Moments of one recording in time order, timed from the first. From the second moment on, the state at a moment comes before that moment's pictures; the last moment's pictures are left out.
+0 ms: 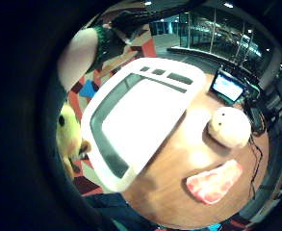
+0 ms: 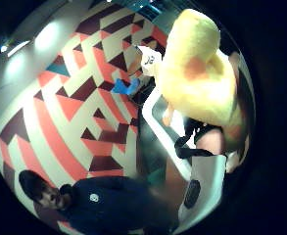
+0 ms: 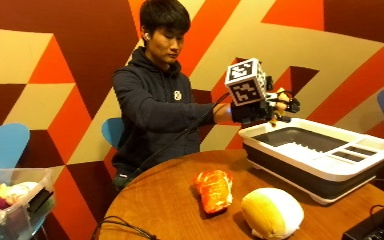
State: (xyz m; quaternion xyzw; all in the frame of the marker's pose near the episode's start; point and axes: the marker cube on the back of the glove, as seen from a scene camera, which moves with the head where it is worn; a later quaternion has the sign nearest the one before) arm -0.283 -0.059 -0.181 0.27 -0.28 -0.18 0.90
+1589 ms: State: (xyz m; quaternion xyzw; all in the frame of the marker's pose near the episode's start) arm -0.167 0.012 -0.139 0.34 -0.22 -0.14 0.90
